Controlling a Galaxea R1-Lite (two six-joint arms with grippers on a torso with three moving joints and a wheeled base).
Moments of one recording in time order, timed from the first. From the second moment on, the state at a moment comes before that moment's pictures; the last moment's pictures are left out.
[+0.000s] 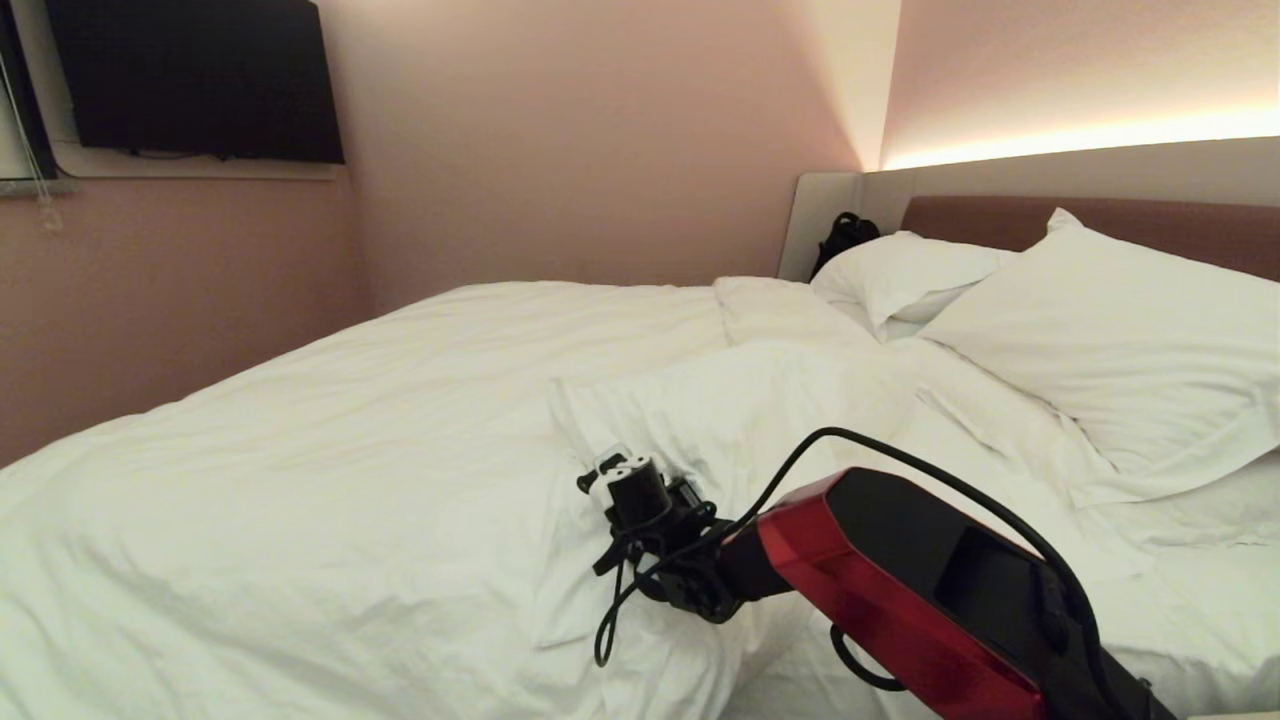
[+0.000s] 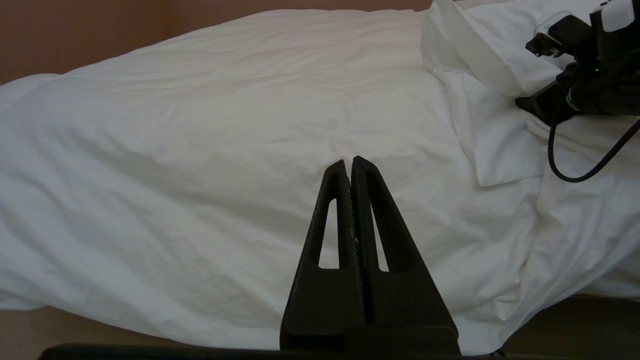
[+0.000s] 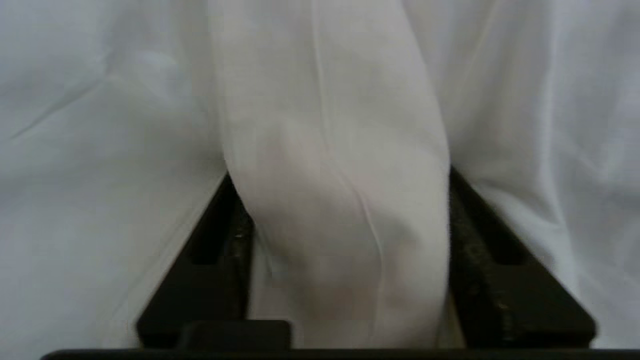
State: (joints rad) left arm -0.01 0.00 0.00 0.01 0.00 0.01; right arm 0.74 2.68 -1.78 -0.36 -0.66 -0.21
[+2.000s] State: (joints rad) left arm -0.01 0.00 0.00 0.01 0.00 0.01; right arm 0.70 2.15 -0.68 -0.93 -0.66 -0.12
